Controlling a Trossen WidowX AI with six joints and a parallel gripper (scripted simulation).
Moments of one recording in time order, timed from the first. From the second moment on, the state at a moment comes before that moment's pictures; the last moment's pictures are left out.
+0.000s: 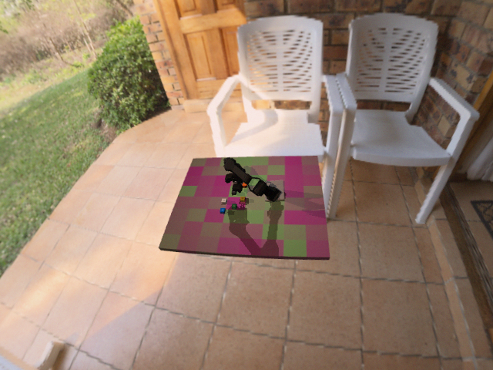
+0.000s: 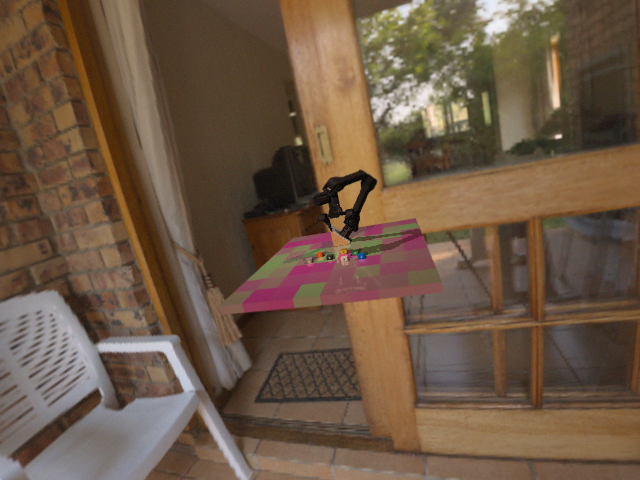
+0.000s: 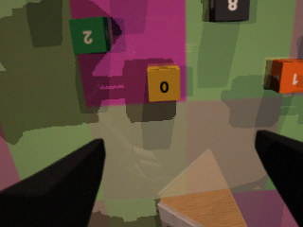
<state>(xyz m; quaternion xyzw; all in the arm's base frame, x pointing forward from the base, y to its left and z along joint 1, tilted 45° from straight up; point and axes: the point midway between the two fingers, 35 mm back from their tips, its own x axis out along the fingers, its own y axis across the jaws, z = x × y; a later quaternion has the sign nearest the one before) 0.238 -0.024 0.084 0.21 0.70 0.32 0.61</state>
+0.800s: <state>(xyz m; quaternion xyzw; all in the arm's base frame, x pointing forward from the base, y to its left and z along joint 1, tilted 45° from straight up) 0.284 0.038 0.132 0.21 0.70 0.32 0.61</state>
